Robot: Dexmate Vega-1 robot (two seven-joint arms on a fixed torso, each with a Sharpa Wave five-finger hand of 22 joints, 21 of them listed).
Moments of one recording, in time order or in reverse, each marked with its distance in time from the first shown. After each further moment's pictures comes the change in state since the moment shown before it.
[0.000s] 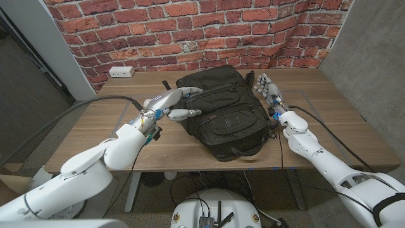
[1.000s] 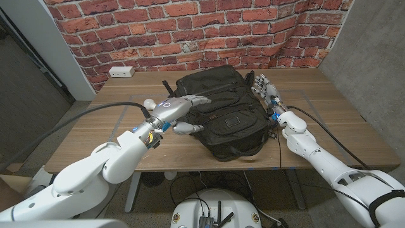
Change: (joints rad) left arm 0.093 0.029 -0.015 -0.101 0.341 0.037 -0.125; left_hand 0.083 -0.056 -0.069 0.006 0.000 -0.072 -0.014 -0.023 0.000 -0.079 -0.003 -0.011 0.000 -0.056 -0.002 -0.008 0.000 -0.044 0.001 -0.015 0.000; right arm 0.019 0.019 -0.005 0.048 0.016 0.019 0.052; right_hand -0.007 0.007 0.000 0.000 0.000 0.000 0.000 0.000 0.000 0.000 0.000 0.000 0.000 0.000 0.000 0.000 -0.005 0.000 0.000 0.000 0.000
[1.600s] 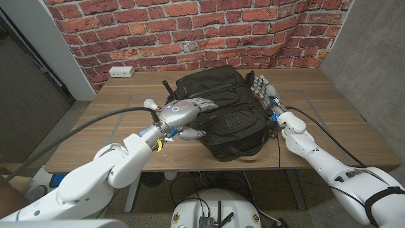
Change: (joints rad) left arm -0.020 -0.014 0.061 -0.031 0.199 0.002 -0.090; left_hand 0.035 -0.007 -0.024 0.001 0.005 -0.035 0.011 0.000 0.000 -0.029 -0.001 0.000 0.000 -0.023 0.002 0.000 0.000 -0.041 0.004 -0.005 0.000; right arm 0.023 0.022 0.000 0.062 0.013 0.020 0.038; right_hand 0.000 0.000 0.002 -0.007 0.000 0.000 0.000 0.000 0.000 0.000 0.000 0.000 0.000 0.000 0.000 0.000 0.000 0.000 0.000 0.000 0.000
